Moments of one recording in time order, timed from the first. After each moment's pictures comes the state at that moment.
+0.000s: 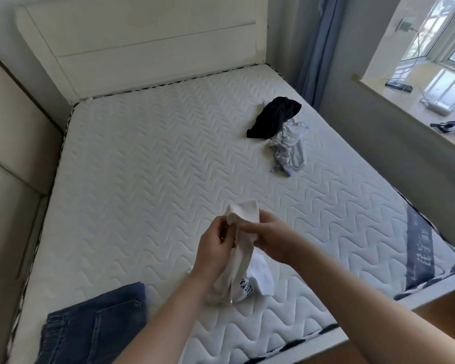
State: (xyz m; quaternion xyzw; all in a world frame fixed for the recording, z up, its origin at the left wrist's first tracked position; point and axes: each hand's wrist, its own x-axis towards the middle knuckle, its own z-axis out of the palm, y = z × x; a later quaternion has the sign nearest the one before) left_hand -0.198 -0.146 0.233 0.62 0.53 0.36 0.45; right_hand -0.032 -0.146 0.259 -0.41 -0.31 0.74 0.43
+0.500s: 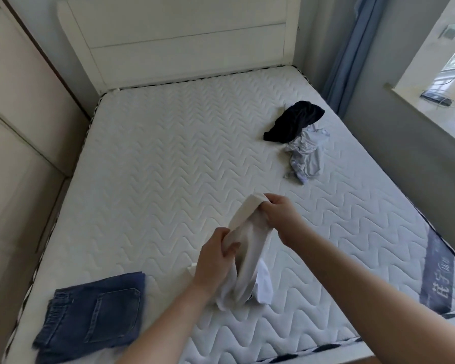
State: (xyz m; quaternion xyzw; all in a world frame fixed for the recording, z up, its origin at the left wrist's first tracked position) left_hand -0.187 -0.151 0.192 0.63 0.61 0.30 0.37; right_hand -0.006 -0.100 0.277 -0.65 -0.40 0.53 0.37
